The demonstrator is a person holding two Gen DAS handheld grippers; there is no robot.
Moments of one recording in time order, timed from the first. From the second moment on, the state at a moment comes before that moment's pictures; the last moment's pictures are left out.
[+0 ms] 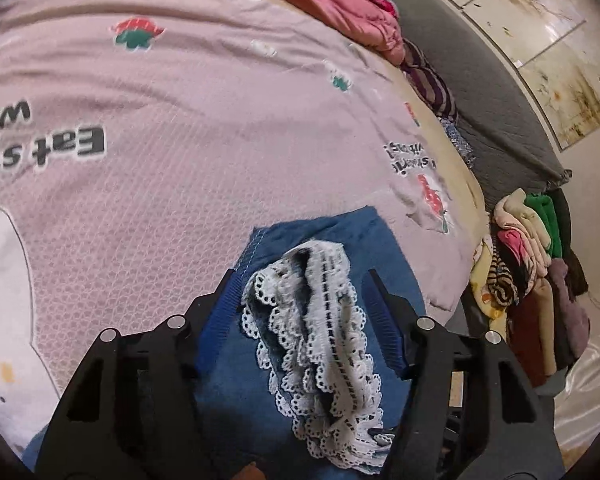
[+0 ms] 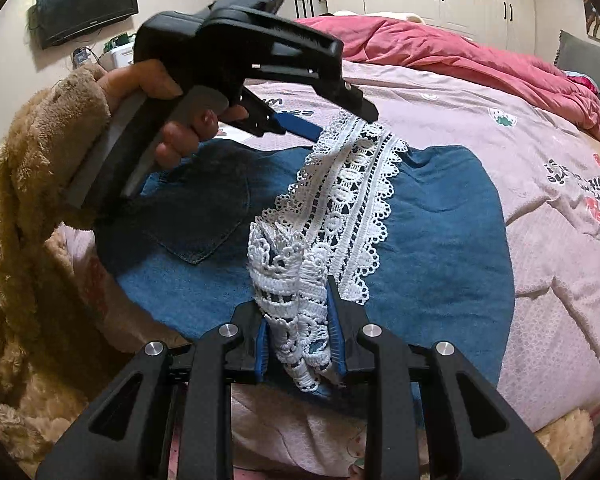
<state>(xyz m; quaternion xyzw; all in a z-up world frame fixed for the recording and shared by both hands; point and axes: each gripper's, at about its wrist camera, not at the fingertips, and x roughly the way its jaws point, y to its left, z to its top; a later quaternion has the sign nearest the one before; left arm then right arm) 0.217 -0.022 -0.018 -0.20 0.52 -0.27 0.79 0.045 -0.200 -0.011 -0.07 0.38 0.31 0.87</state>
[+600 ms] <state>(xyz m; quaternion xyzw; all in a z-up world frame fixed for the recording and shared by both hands) 0.207 -0.007 -0.005 -0.20 0.51 -0.25 0.80 0.033 -0.178 0.003 -0.13 0.35 0.33 0.86</state>
